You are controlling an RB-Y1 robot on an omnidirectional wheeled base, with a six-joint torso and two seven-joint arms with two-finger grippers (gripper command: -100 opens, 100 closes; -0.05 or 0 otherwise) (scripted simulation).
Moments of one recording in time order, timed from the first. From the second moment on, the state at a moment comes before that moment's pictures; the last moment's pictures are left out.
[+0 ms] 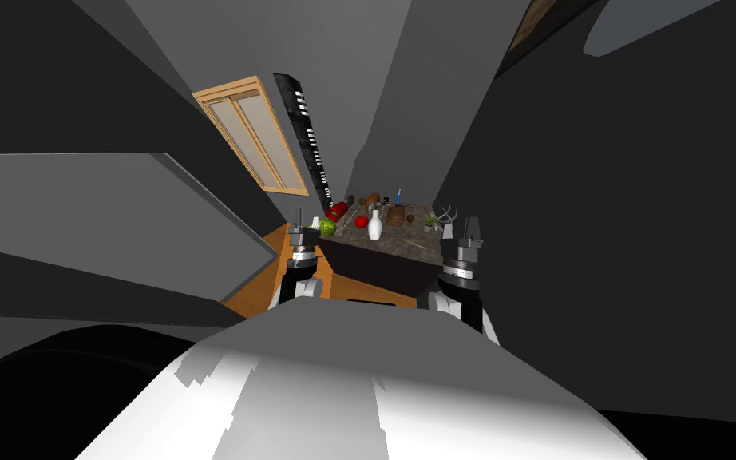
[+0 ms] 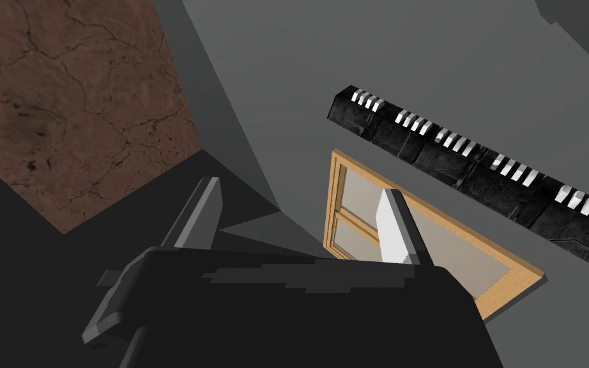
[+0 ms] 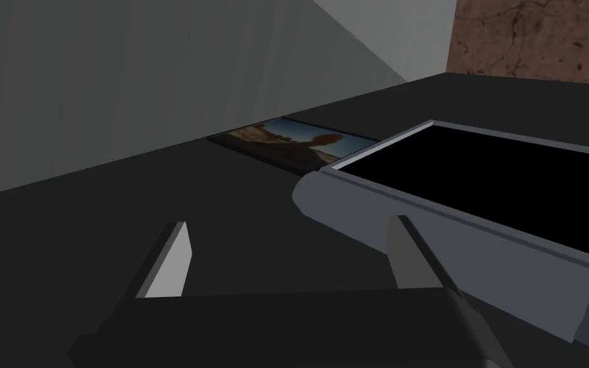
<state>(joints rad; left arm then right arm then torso) 0.46 0.01 -0.05 -2.25 0.01 -0.44 0.15 0.49 -0.02 0.01 -2.25 0.02 -0.53 -0.03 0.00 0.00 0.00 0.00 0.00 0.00</state>
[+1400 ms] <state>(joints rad) 0.46 0.01 -0.05 -2.25 0.01 -0.44 0.15 0.55 -0.37 -0.05 -2.06 0.23 -0.43 -0.04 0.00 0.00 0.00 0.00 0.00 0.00</state>
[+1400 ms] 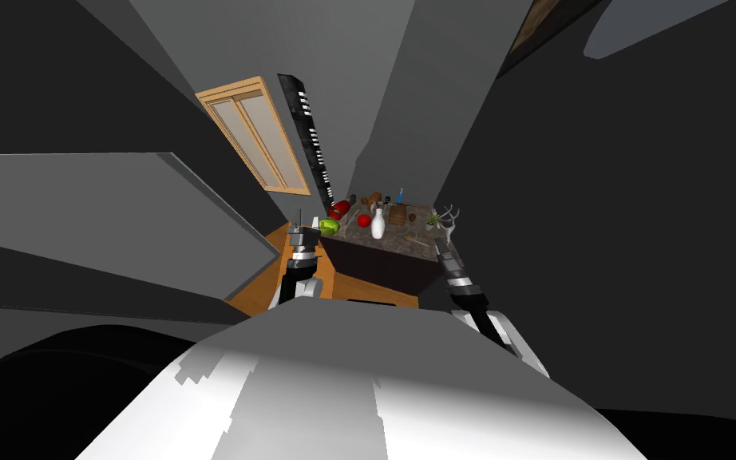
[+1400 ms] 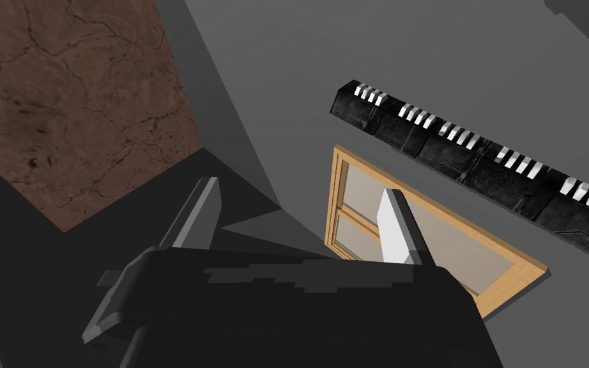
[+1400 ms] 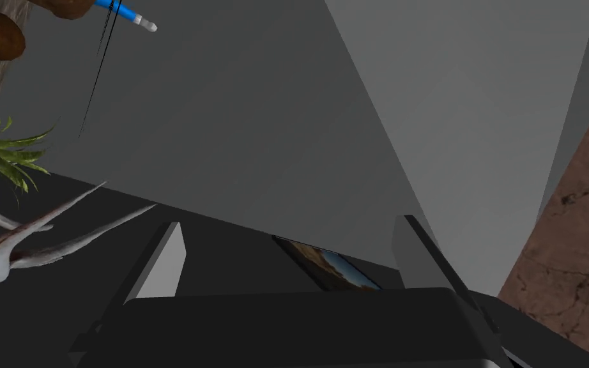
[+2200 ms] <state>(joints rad) 0.46 0.01 -0.05 -2.25 0.01 -0.44 0.15 0.61 -0.61 -0.10 -1.91 0.39 -0.36 -0.04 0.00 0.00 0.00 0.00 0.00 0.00</state>
